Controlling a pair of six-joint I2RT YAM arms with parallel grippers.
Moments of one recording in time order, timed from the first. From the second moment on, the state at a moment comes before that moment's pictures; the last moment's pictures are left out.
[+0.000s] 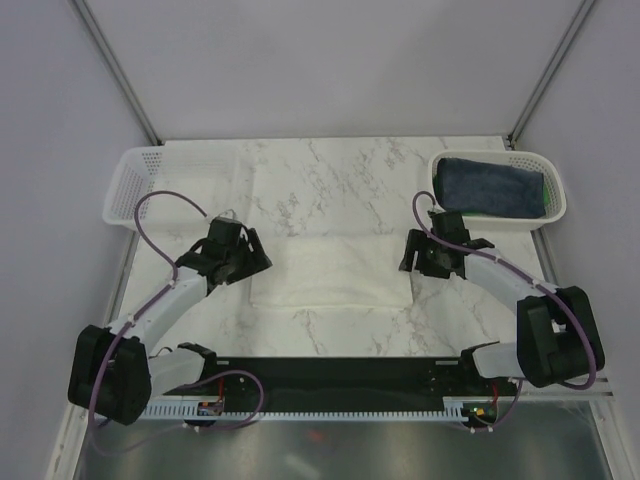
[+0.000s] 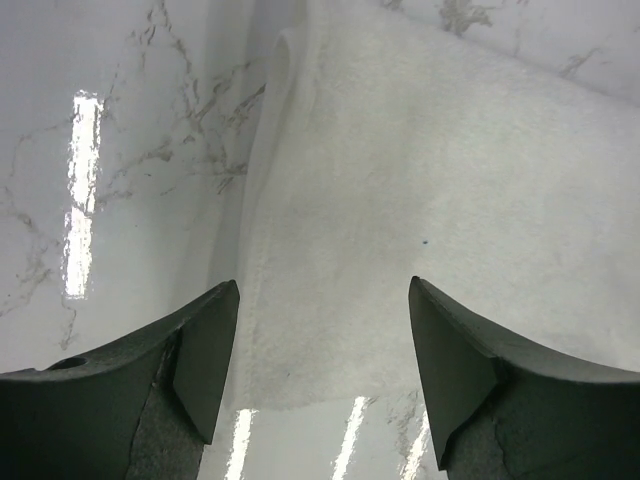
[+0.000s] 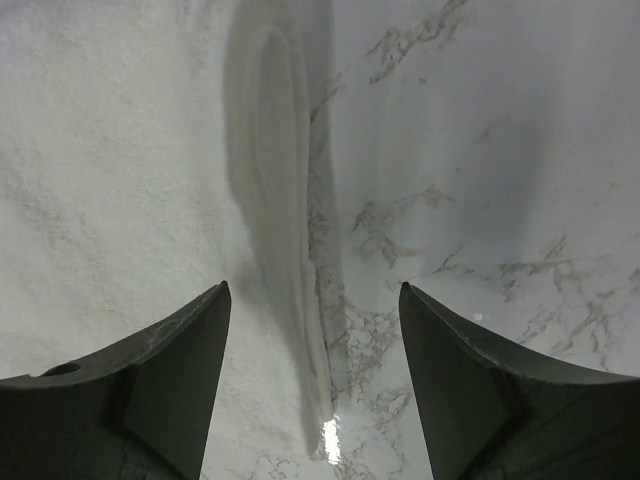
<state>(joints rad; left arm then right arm) -0.32 1.17 0.65 -0.41 -0.03 -0.66 0.24 1.34 0.69 -0.35 -0.10 0.44</state>
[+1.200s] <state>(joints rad) -0.32 0.95 0.83 -0.49 -0.26 -0.39 0.24 1.77 1.24 -0.43 -0.20 0.26</state>
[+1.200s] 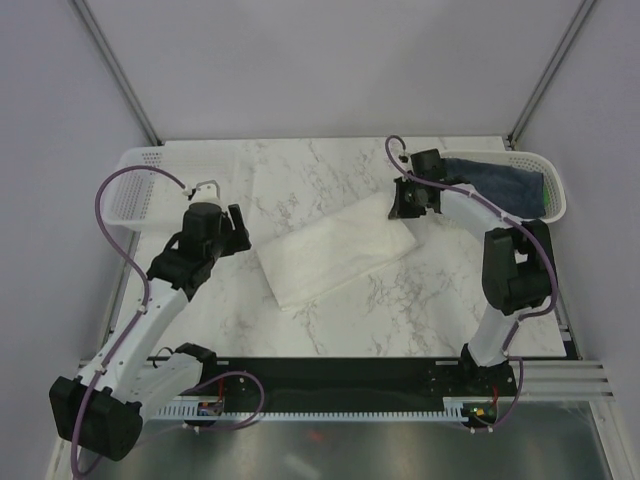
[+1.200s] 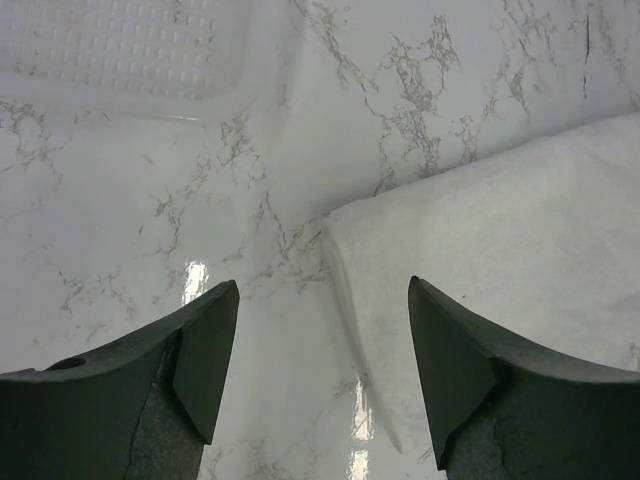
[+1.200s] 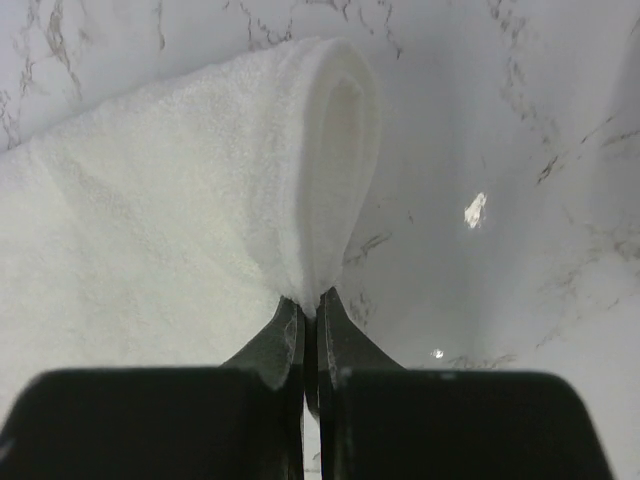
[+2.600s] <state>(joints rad) -0.32 0.98 0.83 -0.49 -0.14 -0.35 -0.21 2.07 2.07 -0.96 0.15 0.19</state>
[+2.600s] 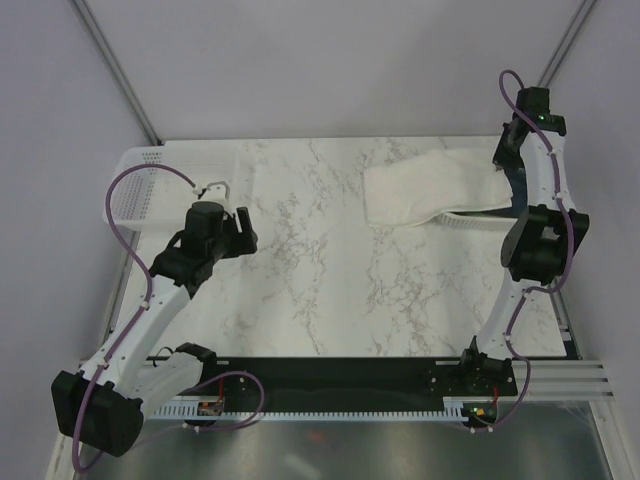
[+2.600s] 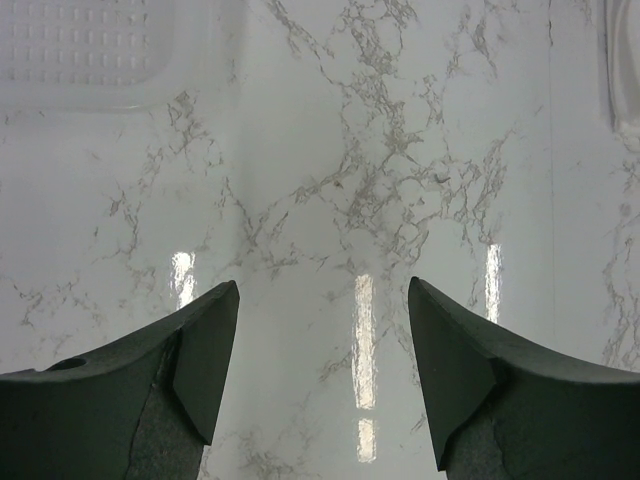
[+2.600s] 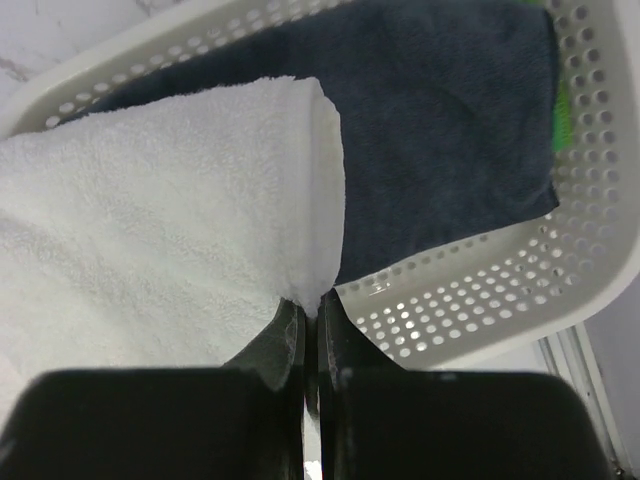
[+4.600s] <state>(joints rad) -0.34 1.02 0.87 -0.50 -0.02 -0.35 -0.30 2.08 2.15 -0.78 0.46 0.04</state>
